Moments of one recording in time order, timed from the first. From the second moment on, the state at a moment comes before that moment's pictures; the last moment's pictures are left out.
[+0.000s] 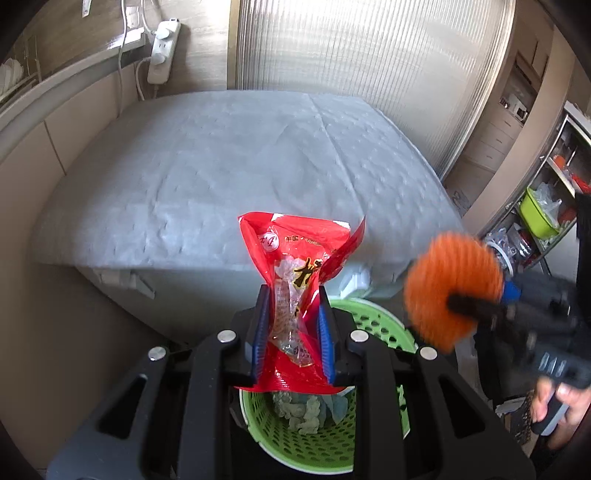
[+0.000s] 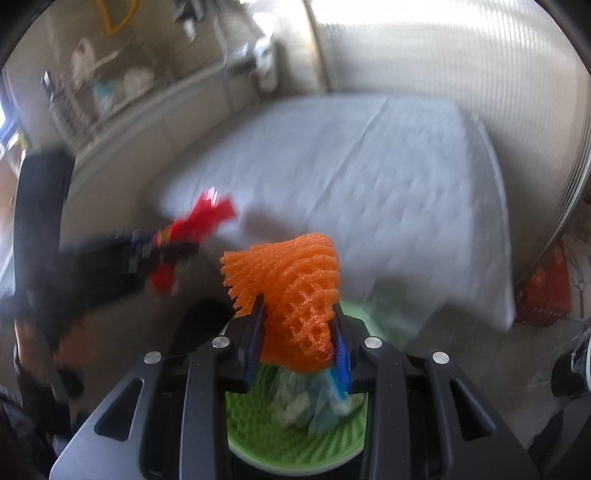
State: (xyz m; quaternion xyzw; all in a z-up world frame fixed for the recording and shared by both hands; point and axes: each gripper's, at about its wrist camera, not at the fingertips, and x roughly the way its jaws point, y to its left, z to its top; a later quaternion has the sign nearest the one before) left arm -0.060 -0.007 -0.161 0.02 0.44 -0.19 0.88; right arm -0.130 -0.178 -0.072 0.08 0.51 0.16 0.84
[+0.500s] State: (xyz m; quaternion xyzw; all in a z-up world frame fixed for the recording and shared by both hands) left arm -0.083 0.008 -0.204 0.01 0.48 -0.21 0.85; right arm -0.149 -0.138 -0.156 0.01 0.61 0.12 0.78
